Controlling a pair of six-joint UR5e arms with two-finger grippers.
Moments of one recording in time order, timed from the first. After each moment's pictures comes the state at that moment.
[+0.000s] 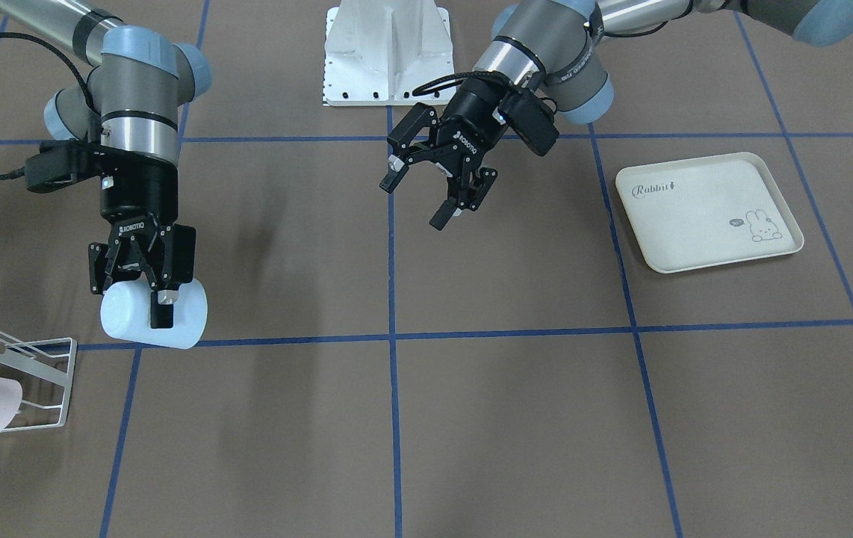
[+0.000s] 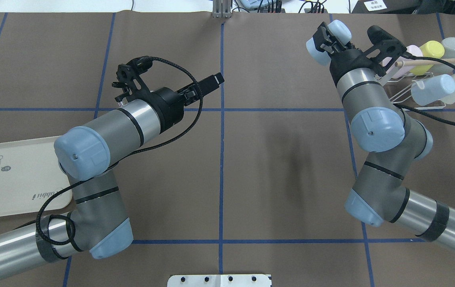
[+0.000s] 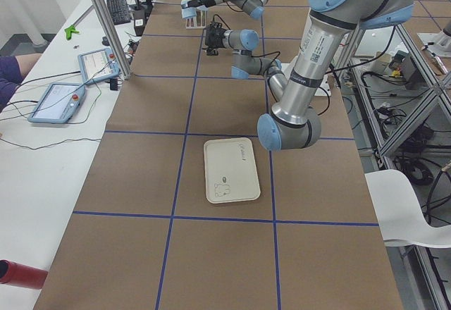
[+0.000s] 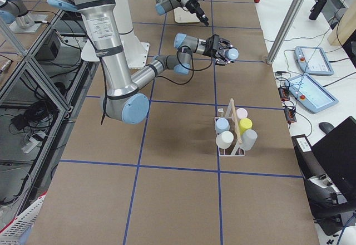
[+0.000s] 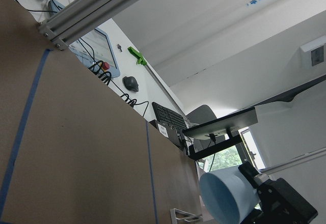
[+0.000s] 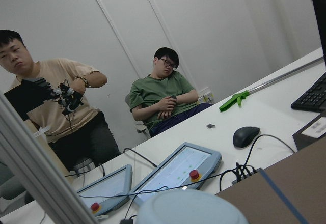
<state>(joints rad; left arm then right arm) -0.48 -2.12 -1.75 -2.52 -1.27 -1.45 0.63 -1.23 1.73 -0.81 0.80 1.45</state>
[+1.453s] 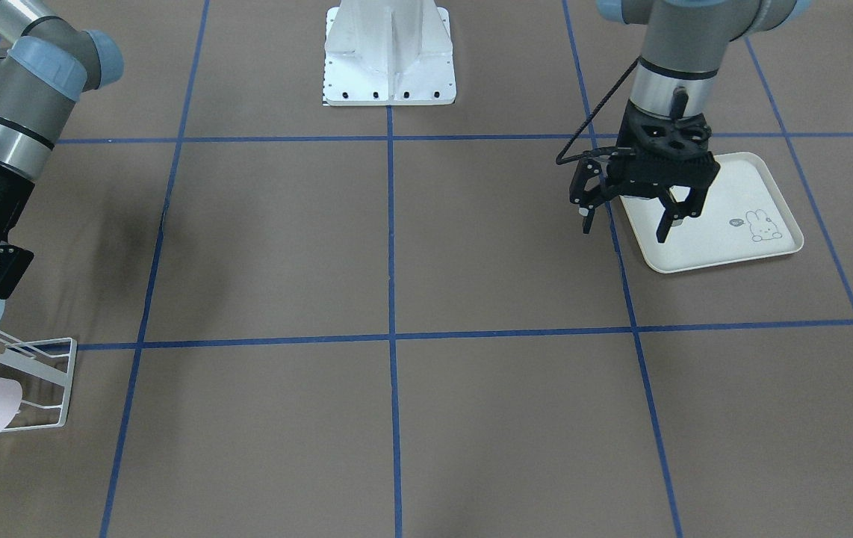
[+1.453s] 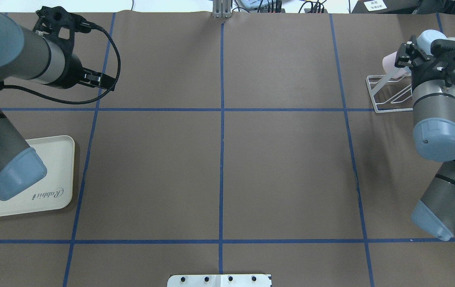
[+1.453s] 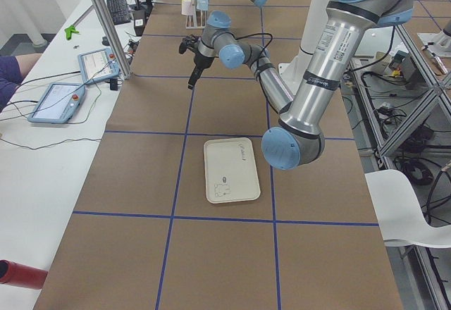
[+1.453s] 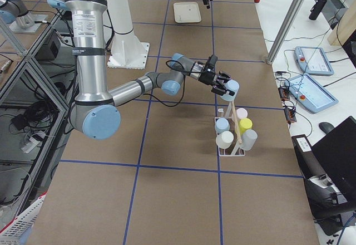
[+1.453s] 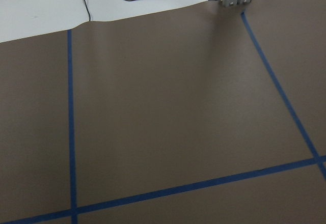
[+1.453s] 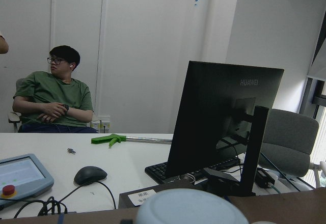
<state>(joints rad) -0.85 -1.97 -2.00 -1.58 -1.82 -0.75 0.71 -1.54 1.83 -0.94 0.70 1.17</state>
